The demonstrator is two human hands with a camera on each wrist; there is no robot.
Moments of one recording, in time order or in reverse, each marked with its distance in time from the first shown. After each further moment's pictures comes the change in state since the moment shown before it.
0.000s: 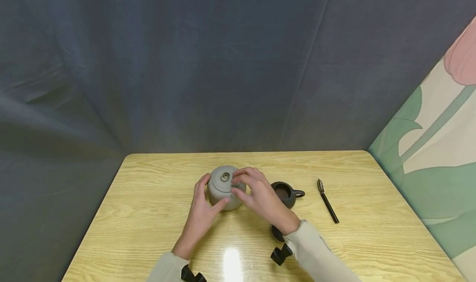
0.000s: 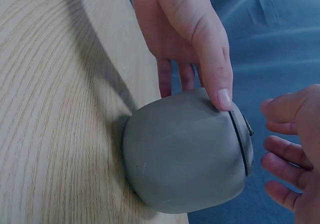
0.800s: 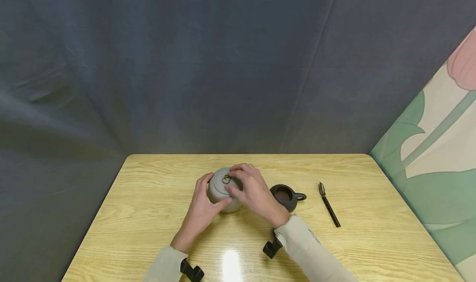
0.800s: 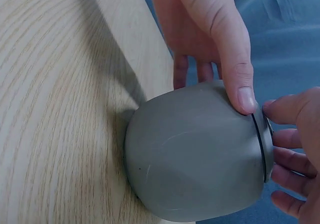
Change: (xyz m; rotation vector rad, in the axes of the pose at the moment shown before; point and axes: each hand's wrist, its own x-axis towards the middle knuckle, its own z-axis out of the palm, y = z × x) left_hand 0.017 -0.002 -0.006 0.092 -0.042 0.018; right_hand 0.023 0.005 0.018 -0.070 -0.037 0.073
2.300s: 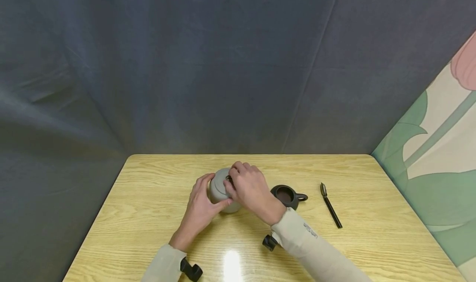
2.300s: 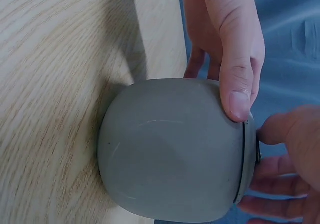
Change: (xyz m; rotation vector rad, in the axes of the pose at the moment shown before) left_hand 0.001 0.000 -0.006 0.140 0.042 0.036; right_hand 0.015 -0.012 0.003 -0.505 0.105 -0.200
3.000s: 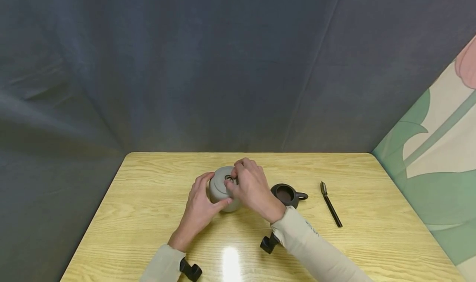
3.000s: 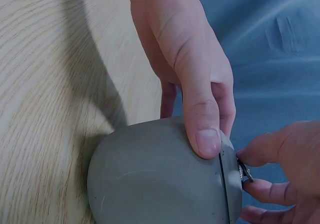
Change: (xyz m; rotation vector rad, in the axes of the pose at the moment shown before) left_hand 0.000 0.000 0.000 -0.015 -0.001 0.002; right_hand 0.006 -0.004 -0.012 0.337 -0.208 0.358
